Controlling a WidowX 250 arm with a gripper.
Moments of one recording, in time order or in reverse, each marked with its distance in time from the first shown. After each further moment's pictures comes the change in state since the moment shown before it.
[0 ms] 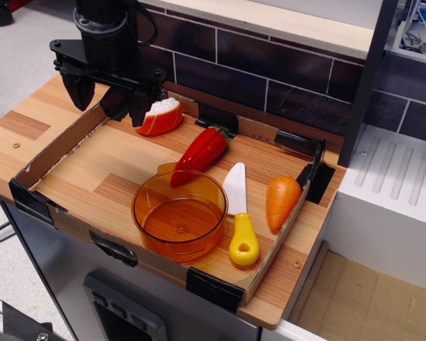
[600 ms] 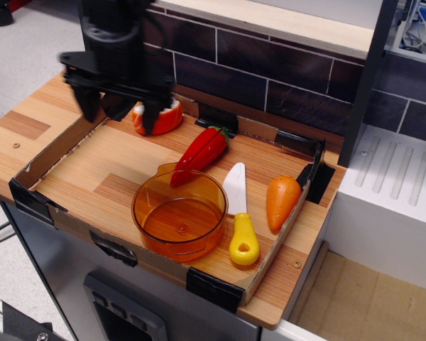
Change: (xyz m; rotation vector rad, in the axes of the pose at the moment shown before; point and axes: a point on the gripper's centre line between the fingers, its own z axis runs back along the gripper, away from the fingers) arm -0.007 -0.026 -0.001 -0.031 0.046 0.041
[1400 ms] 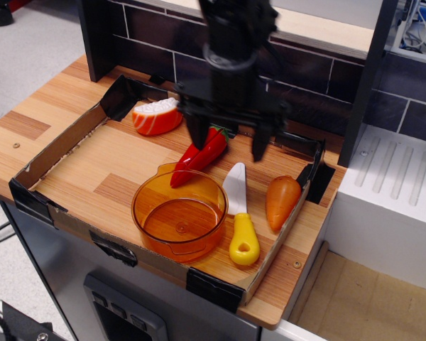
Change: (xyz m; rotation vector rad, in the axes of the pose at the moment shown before) arm 0.003 -0.094 -0.014 -0.129 0.035 -0.050
